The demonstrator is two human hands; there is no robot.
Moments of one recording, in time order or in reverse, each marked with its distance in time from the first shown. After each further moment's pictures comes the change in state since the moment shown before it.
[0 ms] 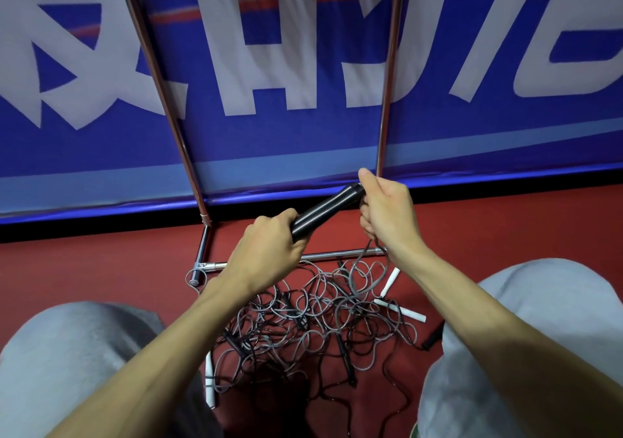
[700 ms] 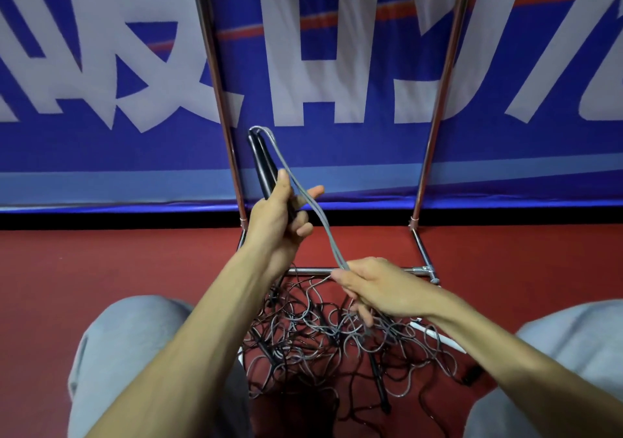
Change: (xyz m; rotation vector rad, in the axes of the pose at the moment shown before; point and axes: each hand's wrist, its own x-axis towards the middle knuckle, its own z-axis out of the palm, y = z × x) left_hand 0.015 -0.013 -0.050 -1.569 0.264 -0.496; right_hand -0.034 0.018 0.041 -0.521 -0.931 -0.075
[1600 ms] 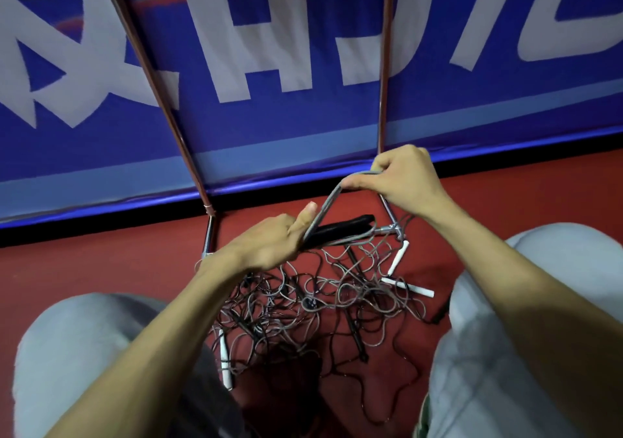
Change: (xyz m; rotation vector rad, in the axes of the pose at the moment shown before) left_hand -0.017 -0.043 0.013 1.702 -0.549 0.080; right_hand -0.026 0.035 -0.087 -0.193 0.855 0.116
